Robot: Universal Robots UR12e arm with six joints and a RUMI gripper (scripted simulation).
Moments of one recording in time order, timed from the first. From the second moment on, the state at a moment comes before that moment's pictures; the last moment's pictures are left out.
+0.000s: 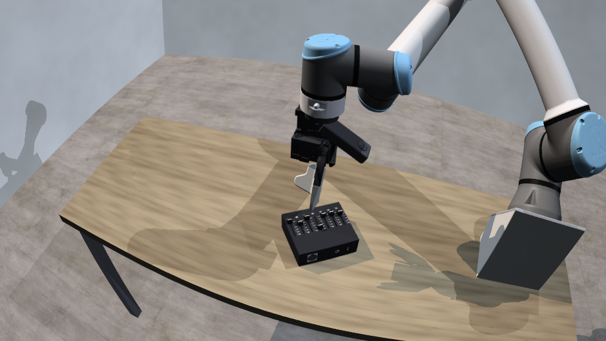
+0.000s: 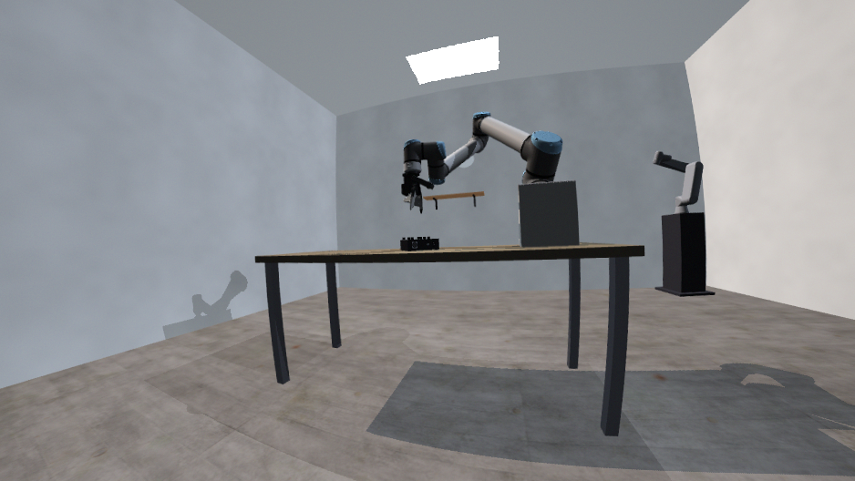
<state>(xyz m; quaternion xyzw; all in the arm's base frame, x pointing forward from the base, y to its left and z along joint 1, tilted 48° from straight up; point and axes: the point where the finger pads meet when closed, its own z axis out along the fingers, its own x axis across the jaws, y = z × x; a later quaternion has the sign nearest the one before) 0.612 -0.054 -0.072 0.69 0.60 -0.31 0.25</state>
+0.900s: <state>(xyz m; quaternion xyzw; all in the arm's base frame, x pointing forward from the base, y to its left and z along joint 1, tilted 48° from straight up) 0.616 -0.079 -0.068 0.74 0.53 -0.29 0.28</state>
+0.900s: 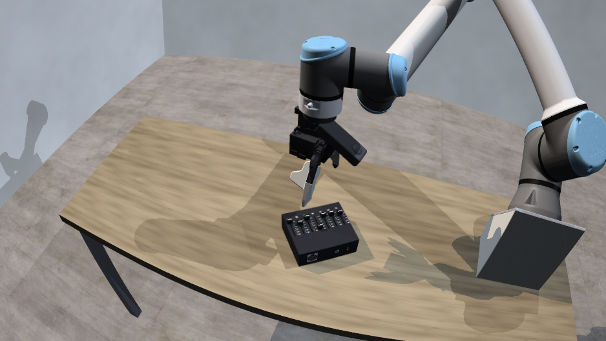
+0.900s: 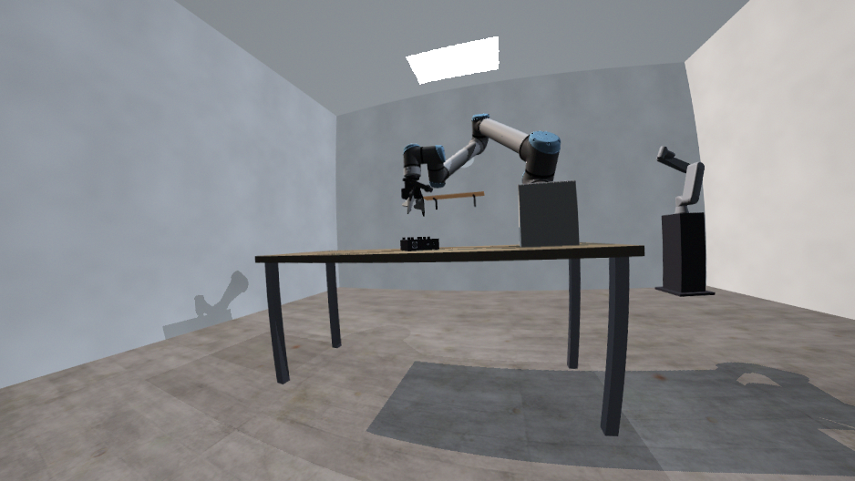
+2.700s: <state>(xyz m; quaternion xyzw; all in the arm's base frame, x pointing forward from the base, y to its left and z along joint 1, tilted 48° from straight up) 0.643 -0.161 -0.068 0.89 0.22 -0.17 0.35</state>
